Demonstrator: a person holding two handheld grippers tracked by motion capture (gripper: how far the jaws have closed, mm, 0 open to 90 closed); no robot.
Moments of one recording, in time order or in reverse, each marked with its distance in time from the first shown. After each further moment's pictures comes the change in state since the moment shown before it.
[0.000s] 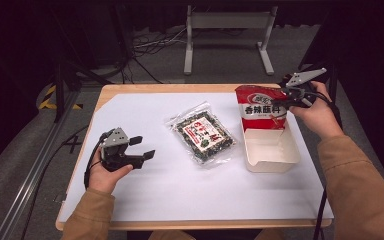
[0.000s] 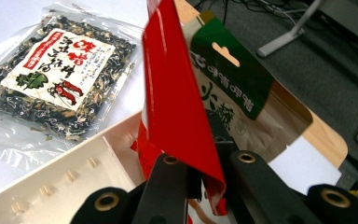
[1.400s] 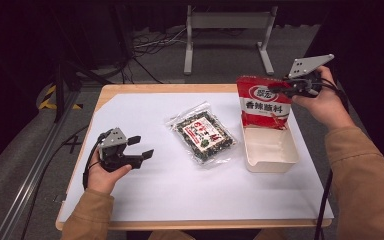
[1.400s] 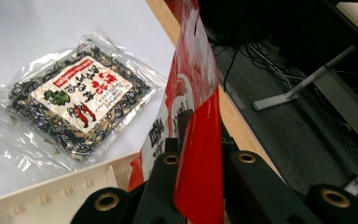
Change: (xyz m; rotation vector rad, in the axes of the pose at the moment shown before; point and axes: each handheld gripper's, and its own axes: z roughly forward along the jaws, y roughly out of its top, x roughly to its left) left arm 0.000 -0.001 -0.003 -0.006 0.015 -0.001; right arm 0.006 0.044 -0.031 -0.119 0.035 -0.282
